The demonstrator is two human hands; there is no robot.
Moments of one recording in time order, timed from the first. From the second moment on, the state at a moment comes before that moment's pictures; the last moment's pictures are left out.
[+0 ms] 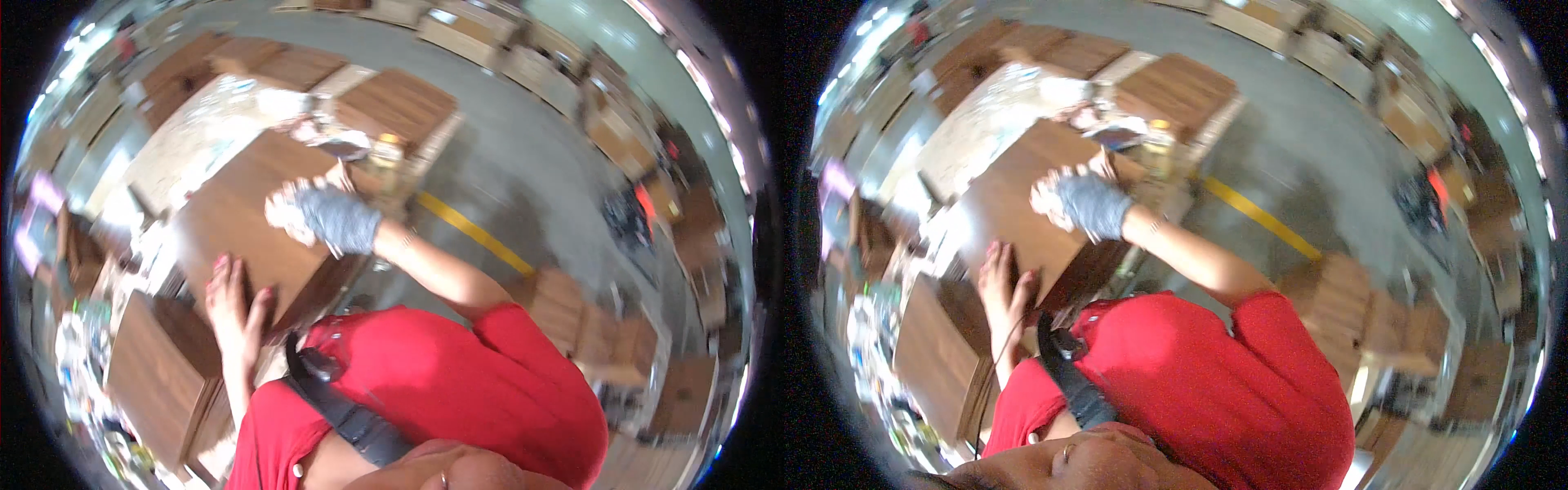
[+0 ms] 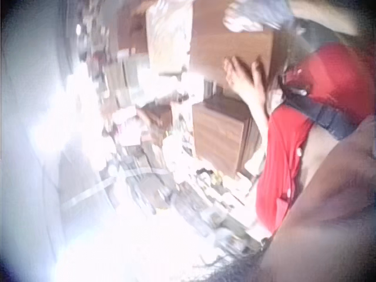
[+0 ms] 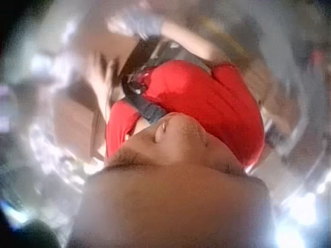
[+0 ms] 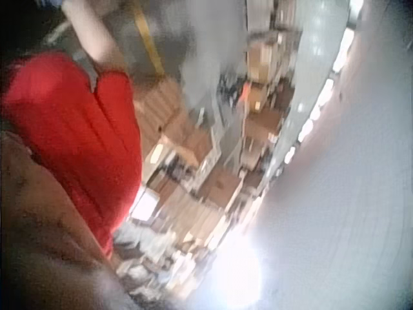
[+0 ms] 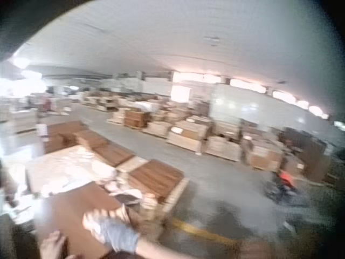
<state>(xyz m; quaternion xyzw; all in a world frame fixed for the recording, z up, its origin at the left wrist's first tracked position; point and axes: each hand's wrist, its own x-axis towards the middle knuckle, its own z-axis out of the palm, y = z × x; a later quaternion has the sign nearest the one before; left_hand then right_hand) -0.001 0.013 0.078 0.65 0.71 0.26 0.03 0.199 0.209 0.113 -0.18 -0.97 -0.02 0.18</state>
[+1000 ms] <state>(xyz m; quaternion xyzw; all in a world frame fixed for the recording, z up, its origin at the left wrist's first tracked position) 0.006 0.001 0.085 0.60 0.71 0.37 0.06 0.037 0.406 0.032 -0.07 -0.96 -0.23 0.15</state>
